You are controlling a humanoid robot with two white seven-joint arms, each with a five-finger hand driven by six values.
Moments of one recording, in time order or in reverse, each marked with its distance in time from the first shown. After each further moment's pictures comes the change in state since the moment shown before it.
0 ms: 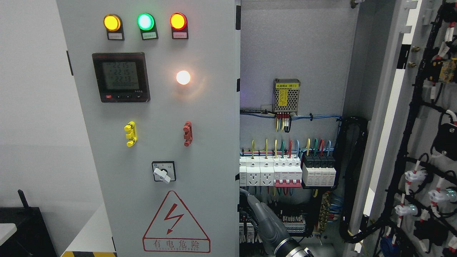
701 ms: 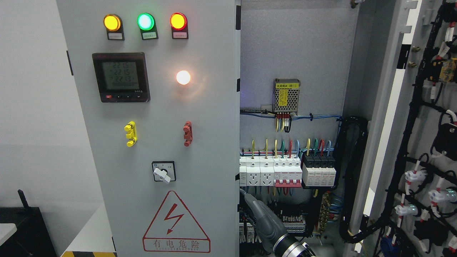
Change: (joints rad) left arm 0.000 0.000 0.000 0.000 0.000 0.000 0.000; right arm -0.035 0.000 -0.006 0.055 -0.004 -0.002 0.050
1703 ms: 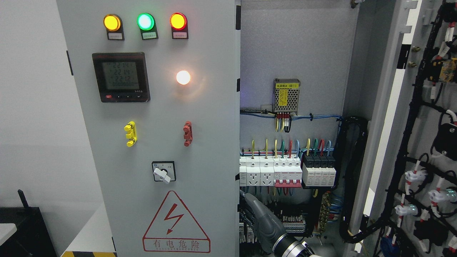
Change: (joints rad) left arm 0.000 0.000 0.000 0.000 0.000 0.000 0.003; right arm -0.009 0.000 -0.003 0.025 -0.066 0.000 0.065
